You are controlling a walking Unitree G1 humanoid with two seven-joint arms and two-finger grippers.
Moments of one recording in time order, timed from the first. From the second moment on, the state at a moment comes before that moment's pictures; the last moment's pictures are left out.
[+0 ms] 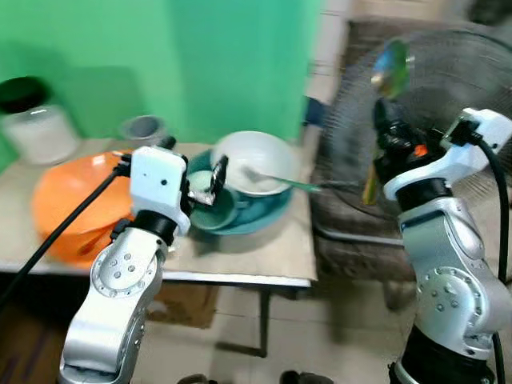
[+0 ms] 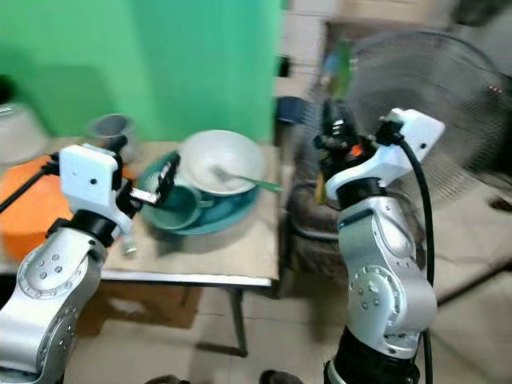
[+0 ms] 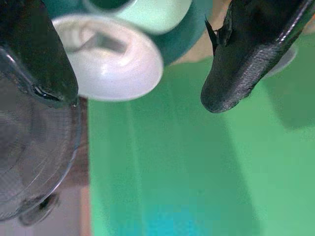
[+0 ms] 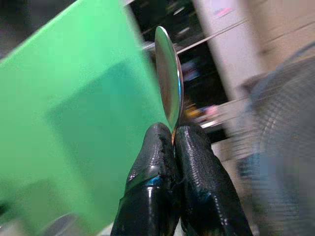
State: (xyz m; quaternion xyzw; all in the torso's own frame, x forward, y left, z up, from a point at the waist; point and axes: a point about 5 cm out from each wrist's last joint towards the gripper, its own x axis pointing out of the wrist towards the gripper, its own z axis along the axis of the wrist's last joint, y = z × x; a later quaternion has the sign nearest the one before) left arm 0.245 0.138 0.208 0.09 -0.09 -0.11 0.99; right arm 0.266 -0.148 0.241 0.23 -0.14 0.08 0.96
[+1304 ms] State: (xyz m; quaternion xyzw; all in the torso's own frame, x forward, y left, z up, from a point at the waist) left arm 0.251 0.157 0.201 0.09 -0.09 -0.05 0.99; right arm 0.270 -0.153 0.214 0.19 -0.06 0.08 0.98
